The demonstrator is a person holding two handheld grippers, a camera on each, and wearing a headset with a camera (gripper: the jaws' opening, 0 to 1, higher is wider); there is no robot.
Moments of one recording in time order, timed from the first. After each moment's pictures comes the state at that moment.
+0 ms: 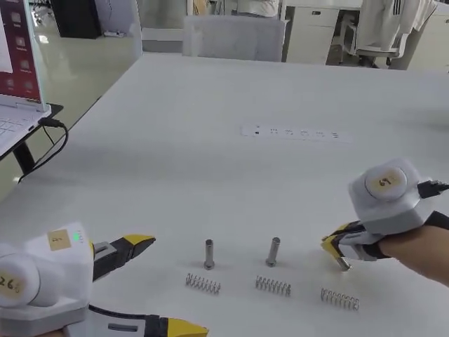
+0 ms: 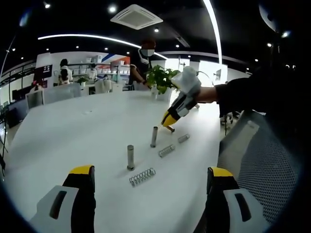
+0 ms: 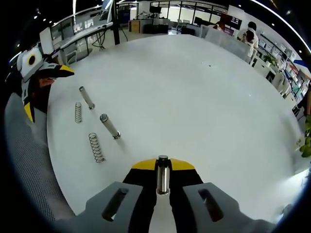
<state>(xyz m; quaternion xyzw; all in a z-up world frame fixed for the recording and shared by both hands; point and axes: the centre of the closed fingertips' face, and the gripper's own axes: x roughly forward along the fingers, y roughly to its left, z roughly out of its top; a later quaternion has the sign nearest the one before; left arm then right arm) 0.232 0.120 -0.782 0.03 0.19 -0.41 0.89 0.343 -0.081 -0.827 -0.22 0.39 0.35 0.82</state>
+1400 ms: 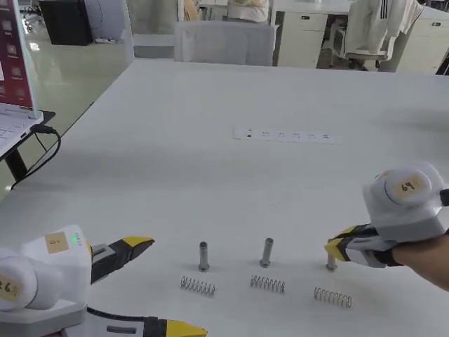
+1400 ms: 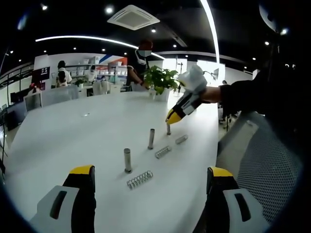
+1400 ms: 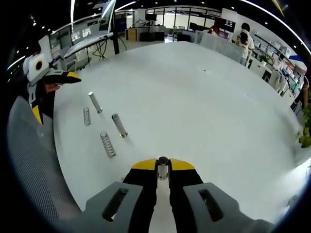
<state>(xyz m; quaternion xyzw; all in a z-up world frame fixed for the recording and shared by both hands) 0.230 0.114 -0.778 0.04 0.18 -0.42 0.89 0.323 -0.089 -0.810 -0.19 0.37 0.35 0.84</state>
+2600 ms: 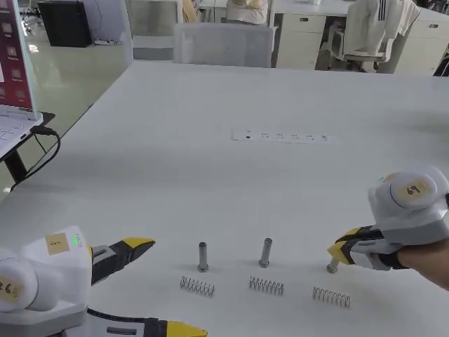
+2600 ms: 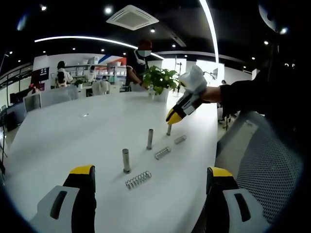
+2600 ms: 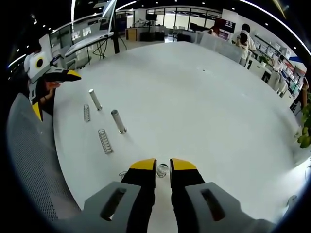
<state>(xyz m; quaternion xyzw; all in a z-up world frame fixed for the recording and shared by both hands) 0.229 0.113 -0.777 0.04 0.18 -0.42 0.89 0.323 -0.097 -0.810 -0.19 0.37 0.35 0.84</state>
